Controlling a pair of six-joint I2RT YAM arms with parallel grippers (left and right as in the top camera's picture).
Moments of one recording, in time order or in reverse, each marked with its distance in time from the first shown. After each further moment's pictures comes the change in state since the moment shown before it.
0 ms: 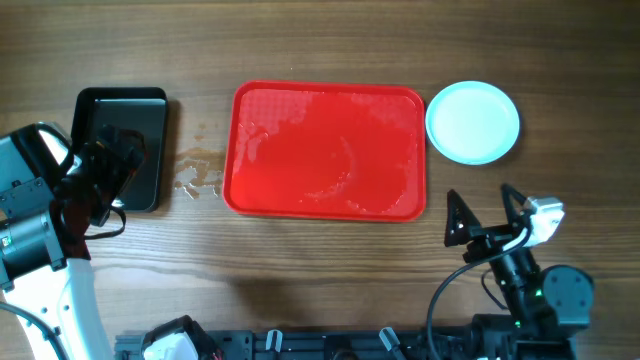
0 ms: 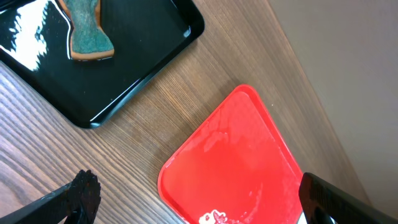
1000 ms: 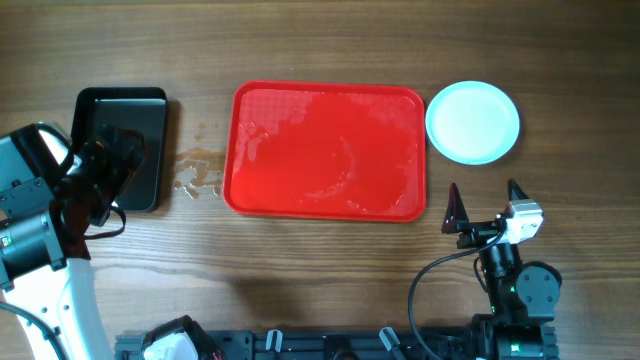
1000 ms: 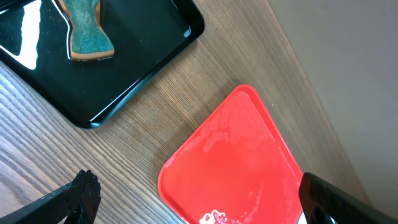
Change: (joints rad) left arm 0.000 0.000 0.000 0.000 0.000 0.000; right arm 0.000 -0.093 -0.337 0.354 0.156 -0.192
